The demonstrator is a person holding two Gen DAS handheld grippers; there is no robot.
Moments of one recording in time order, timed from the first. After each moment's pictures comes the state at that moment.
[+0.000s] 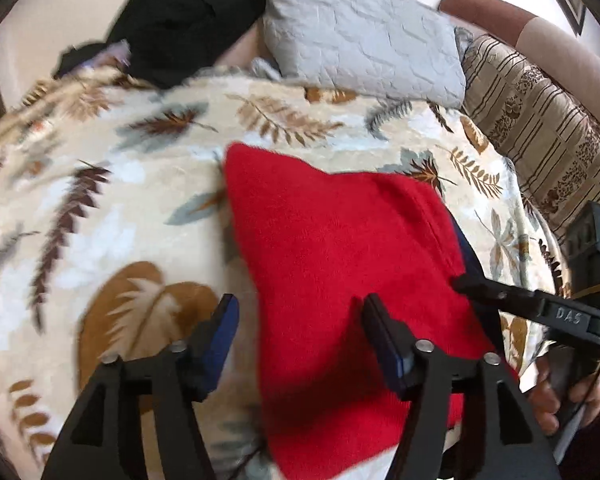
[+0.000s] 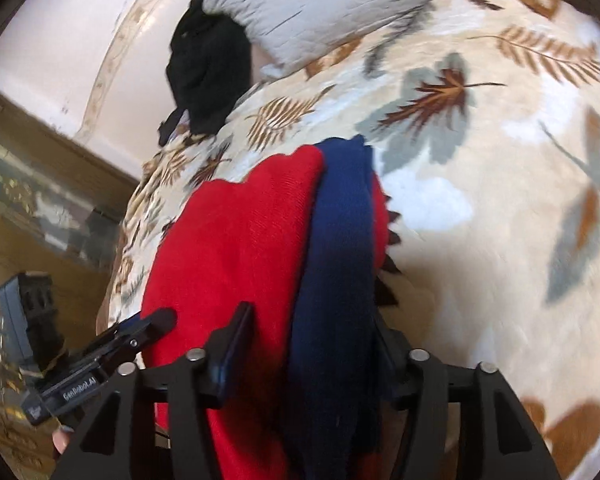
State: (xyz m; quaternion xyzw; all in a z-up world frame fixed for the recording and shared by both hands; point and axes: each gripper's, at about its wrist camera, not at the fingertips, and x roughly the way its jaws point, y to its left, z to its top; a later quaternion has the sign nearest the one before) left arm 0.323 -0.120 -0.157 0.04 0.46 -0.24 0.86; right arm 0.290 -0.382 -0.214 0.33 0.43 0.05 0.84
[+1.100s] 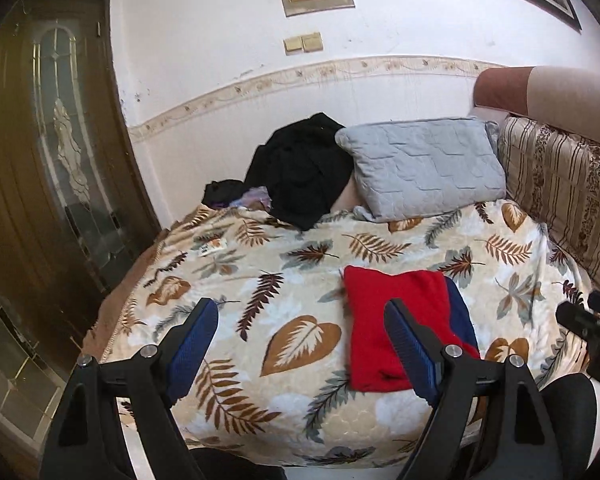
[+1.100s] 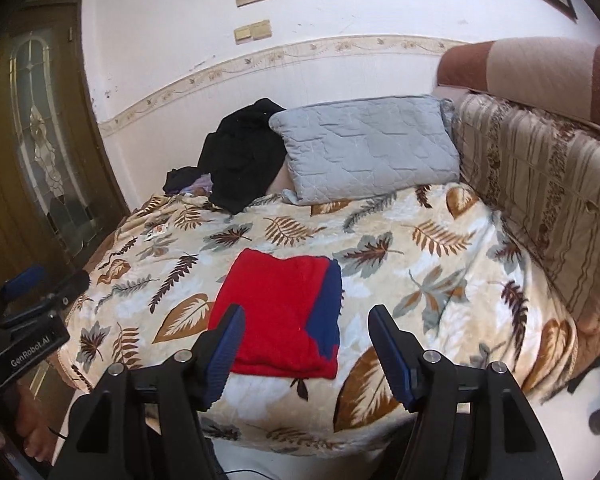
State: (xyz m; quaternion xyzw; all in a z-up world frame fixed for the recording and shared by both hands) left arm 0.114 -0.078 0.014 0.11 0.24 -0.05 0.96; right arm 0.071 -0.286 -0.009 0.11 0.29 -0.08 0.95
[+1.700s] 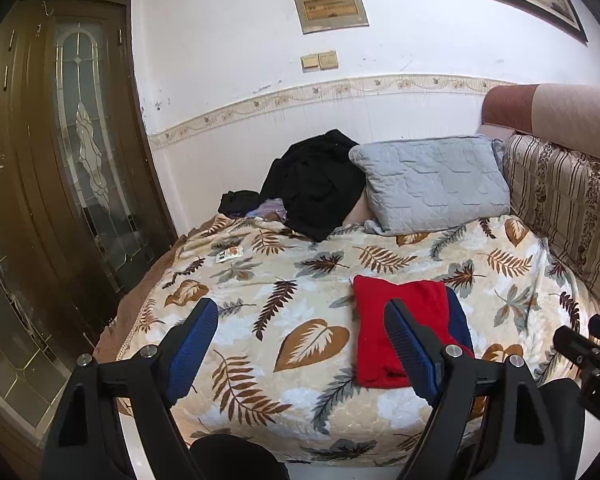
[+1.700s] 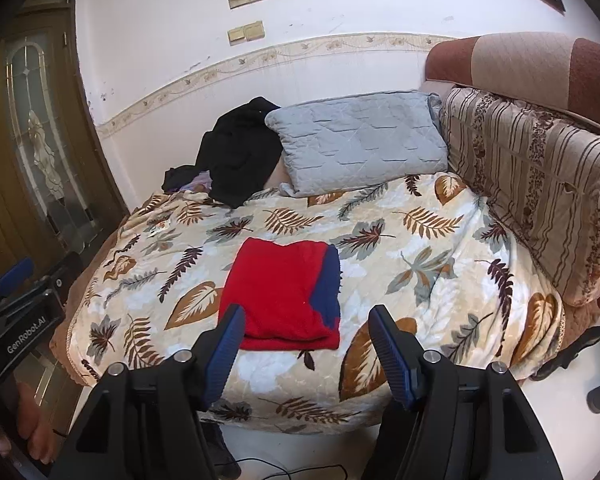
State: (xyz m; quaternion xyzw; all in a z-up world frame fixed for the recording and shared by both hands) left arm 0.072 -0.065 0.034 0.10 0.21 -0.03 0.97; right arm 0.028 -0.267 0.002 0.11 0.29 -0.09 0.95
